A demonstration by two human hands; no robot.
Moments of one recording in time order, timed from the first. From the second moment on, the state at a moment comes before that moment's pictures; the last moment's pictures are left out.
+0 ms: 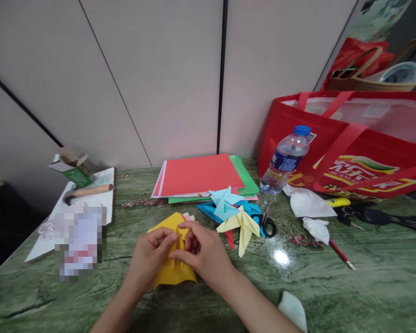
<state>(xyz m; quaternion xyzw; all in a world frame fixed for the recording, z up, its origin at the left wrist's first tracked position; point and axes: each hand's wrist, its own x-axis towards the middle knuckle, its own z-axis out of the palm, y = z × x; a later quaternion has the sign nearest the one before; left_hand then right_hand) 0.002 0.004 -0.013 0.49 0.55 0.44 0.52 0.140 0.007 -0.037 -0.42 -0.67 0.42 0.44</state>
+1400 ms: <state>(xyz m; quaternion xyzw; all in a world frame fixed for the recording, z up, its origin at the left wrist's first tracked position) -0.006 0.006 -0.007 0.53 0.55 0.33 0.56 0.146 0.017 -0.033 -0.36 -0.48 0.66 0.46</state>
